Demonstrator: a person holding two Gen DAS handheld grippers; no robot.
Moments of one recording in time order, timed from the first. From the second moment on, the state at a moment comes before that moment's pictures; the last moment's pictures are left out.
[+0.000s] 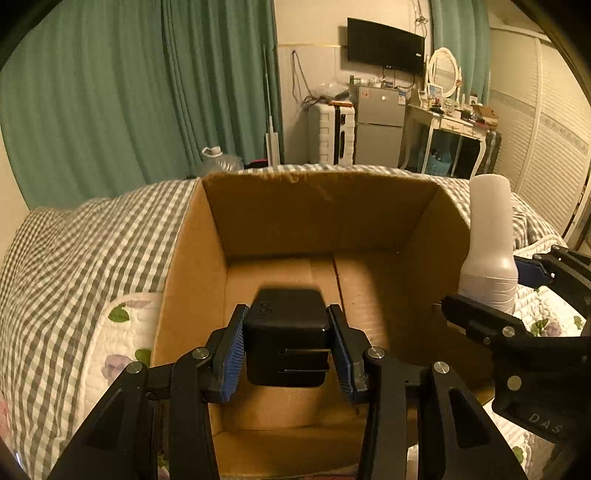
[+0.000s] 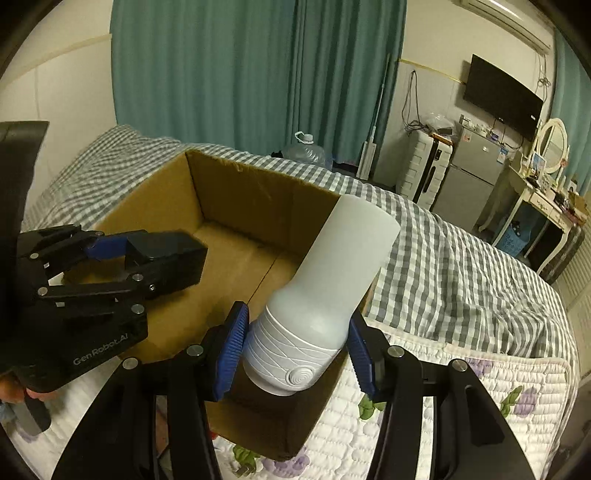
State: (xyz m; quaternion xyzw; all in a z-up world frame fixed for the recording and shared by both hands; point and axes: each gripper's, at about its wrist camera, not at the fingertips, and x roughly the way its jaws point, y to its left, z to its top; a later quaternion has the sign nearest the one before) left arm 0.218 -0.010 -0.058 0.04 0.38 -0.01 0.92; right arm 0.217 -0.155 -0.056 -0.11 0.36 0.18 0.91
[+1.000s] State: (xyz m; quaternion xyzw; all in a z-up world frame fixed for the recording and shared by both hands) left arm 0.049 0.017 -0.036 0.01 0.34 0.04 0.94; right arm 0.050 -0.206 -0.026 -0.11 0.28 0.13 0.94
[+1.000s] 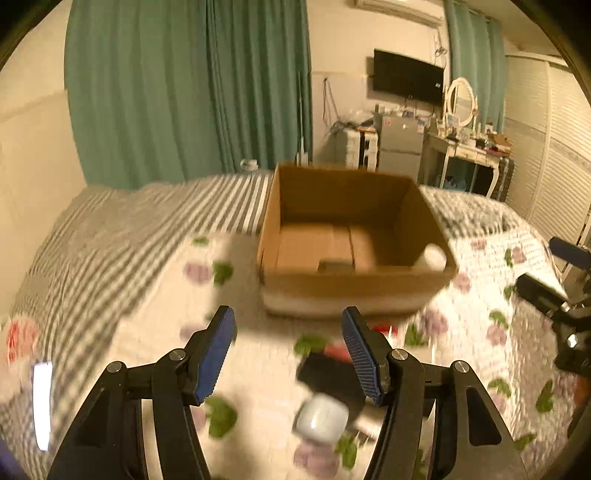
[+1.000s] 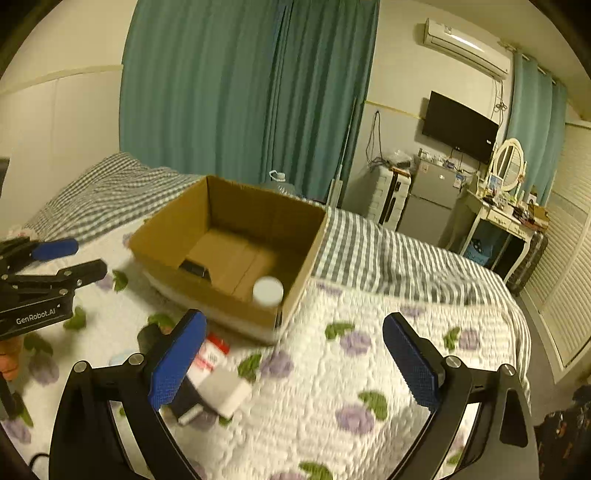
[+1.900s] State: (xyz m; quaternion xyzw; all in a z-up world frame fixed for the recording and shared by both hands) left arm 0.052 -0.031 -0.168 0.14 0.51 0.01 0.85; right arm 0.048 -0.203 -0.093 -0.11 0.38 0.15 0.90
